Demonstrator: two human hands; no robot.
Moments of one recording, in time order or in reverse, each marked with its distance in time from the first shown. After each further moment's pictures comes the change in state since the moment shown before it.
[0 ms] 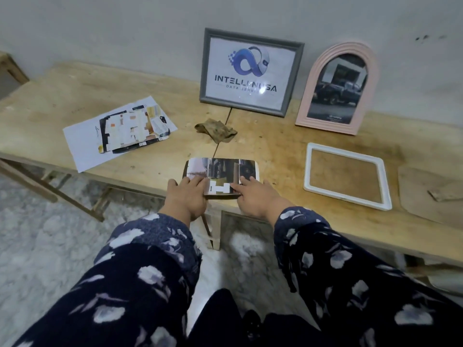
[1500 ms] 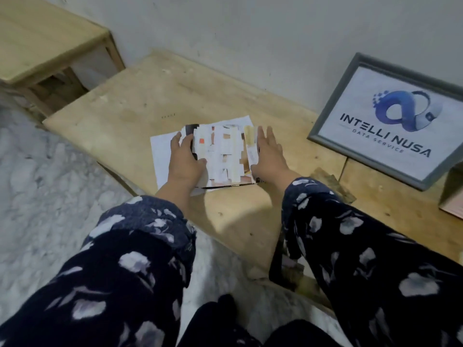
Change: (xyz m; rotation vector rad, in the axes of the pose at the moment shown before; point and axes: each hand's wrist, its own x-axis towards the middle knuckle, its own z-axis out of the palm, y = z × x) left_hand 0.115 -0.275 -0.018 -1.019 0.524 -0.539; right_hand 0.275 -0.163 -0.129 0.358 0.275 -0.055
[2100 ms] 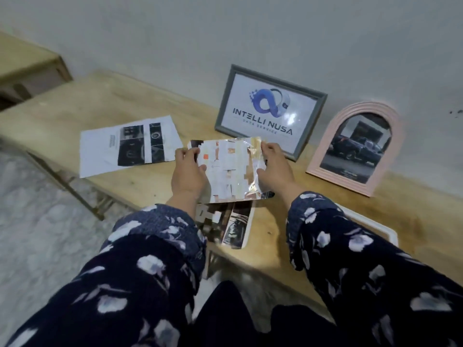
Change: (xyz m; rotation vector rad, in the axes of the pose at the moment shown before) left_hand -0.210 0.171 0.137 -0.030 0.060 0.141; right_hand -0.208 0.203 -0.136 0.019 0.291 0.002
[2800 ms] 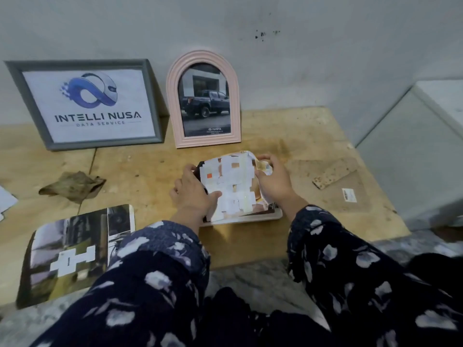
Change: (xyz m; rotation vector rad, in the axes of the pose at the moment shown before) left_hand -0.116 0.129 0.205 0.292 -0.520 0.277; right_hand -0.160 0.214 -0.078 0.579 0.445 0.644
